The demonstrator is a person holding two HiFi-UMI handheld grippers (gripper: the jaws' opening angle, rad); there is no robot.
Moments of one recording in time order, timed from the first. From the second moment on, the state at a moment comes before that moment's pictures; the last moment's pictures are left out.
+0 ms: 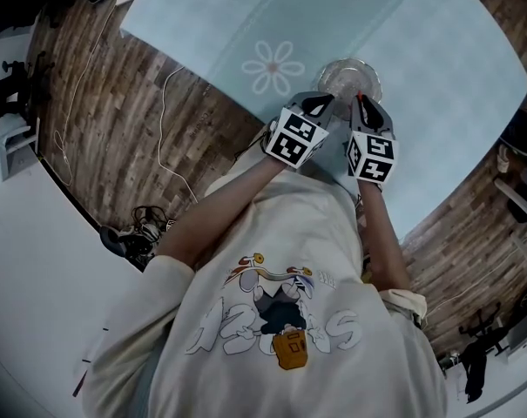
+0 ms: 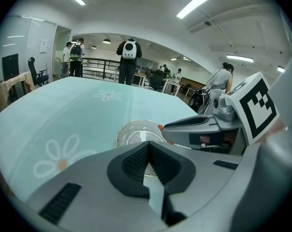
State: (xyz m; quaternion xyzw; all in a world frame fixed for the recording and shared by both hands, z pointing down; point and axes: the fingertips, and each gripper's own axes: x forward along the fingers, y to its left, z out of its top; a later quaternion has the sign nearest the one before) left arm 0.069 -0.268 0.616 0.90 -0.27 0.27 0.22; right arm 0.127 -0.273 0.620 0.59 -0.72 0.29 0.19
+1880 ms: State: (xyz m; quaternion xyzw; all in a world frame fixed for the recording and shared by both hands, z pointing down) left arm 0.048 -0.181 0.499 0.93 -0.26 0.21 0.18; right arm 0.124 -0.160 0.487 0.62 -0.74 0.26 0.08
